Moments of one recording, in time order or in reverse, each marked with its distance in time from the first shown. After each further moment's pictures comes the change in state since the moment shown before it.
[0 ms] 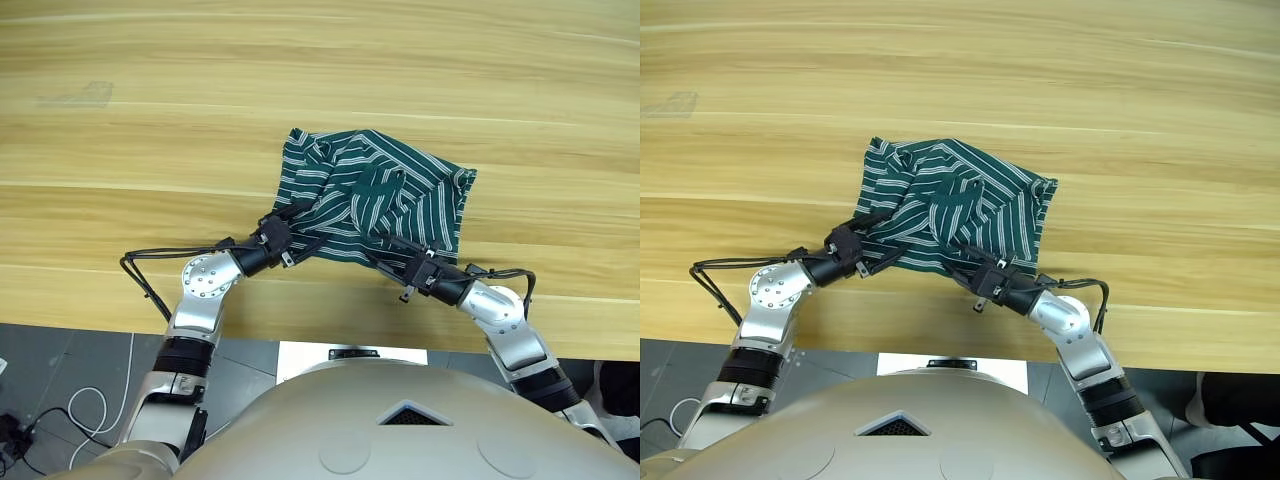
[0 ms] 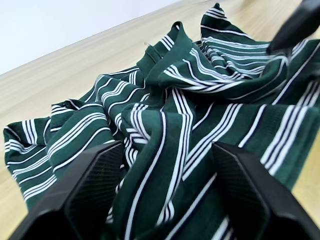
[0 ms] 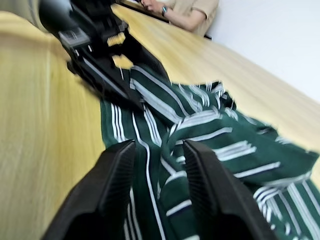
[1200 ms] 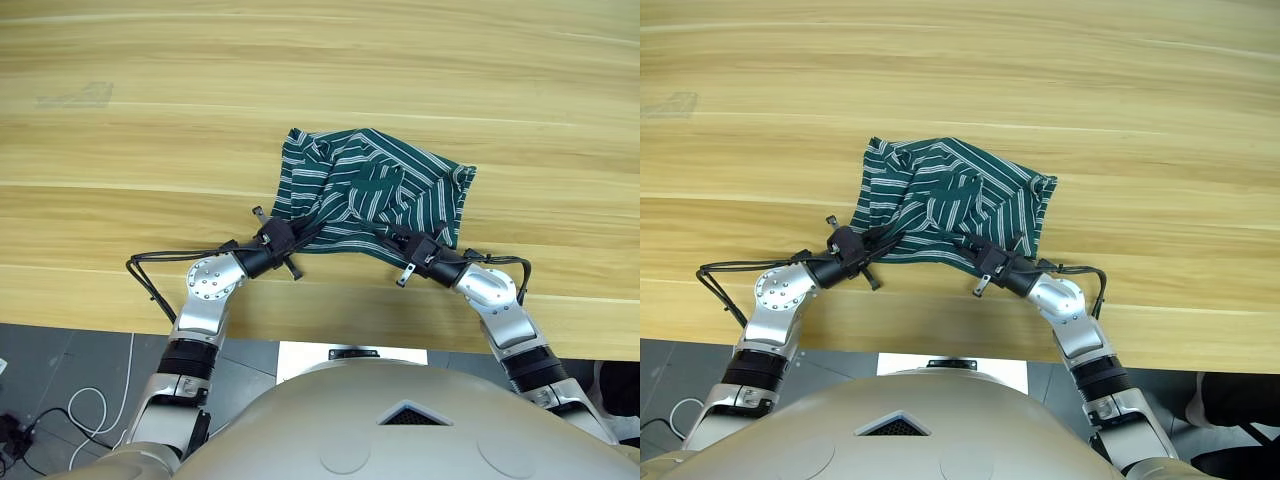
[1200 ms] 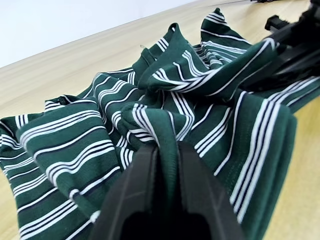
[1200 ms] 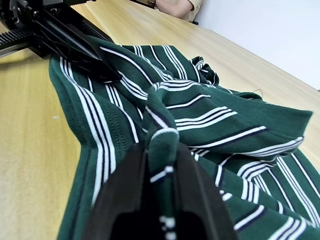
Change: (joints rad) left arm 0.021 -0.015 -0.007 -0.014 -0.025 0.025 0.024; right arm -0.104 0.053 -0.025 0.210 0.005 -0.006 -0.033
